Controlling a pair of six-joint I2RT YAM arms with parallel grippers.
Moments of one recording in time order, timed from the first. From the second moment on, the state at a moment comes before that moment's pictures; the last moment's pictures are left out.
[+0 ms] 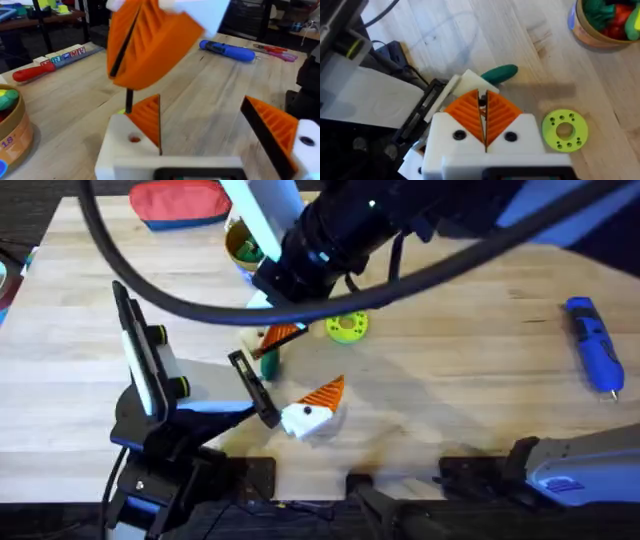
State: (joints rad) left arm -0.26 0.01 0.01 -0.06 0.76 -0.02; right arm 0.93 1.68 1.73 -1.04 -0.24 -0.11
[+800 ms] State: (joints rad) left arm -0.26 0.01 0.01 -0.06 0.76 -0.05; right arm 0.93 1.72 1.73 -1.05 -0.29 -0.10
